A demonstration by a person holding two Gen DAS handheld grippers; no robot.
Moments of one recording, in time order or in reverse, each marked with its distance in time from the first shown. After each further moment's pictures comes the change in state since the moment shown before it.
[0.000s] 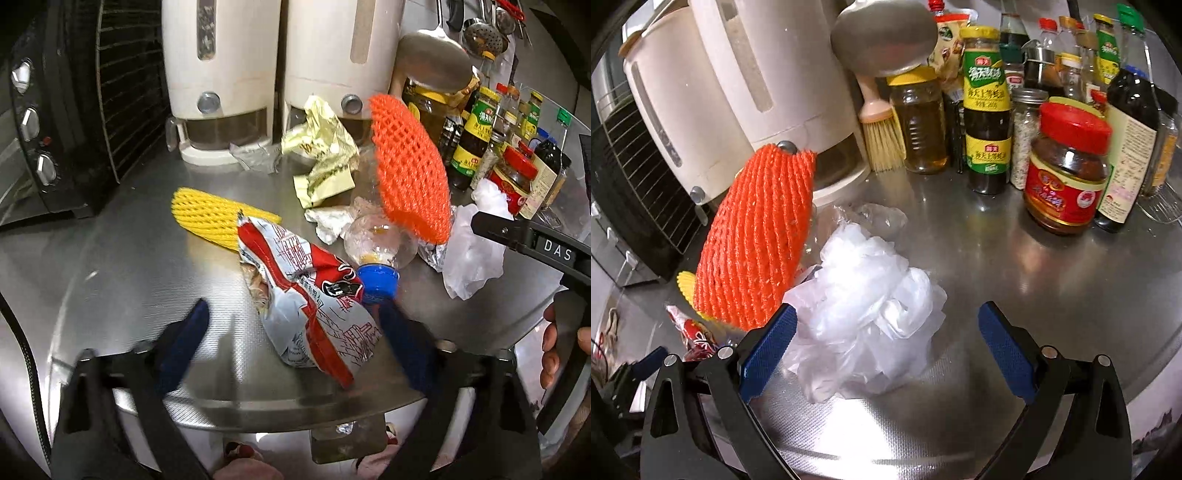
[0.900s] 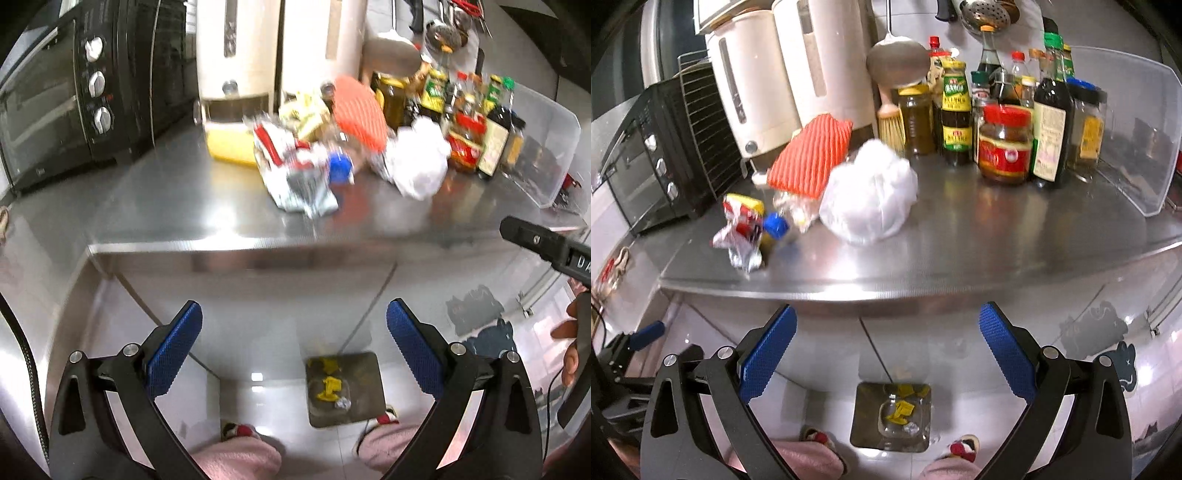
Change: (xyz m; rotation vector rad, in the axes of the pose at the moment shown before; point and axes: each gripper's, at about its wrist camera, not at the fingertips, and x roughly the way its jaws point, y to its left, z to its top) left arm -0.084 -0.008 -0.115 0.011 -0.086 0.016; right arm -0.109 -0.008 -0.114 -0.103 -0.089 -0.021
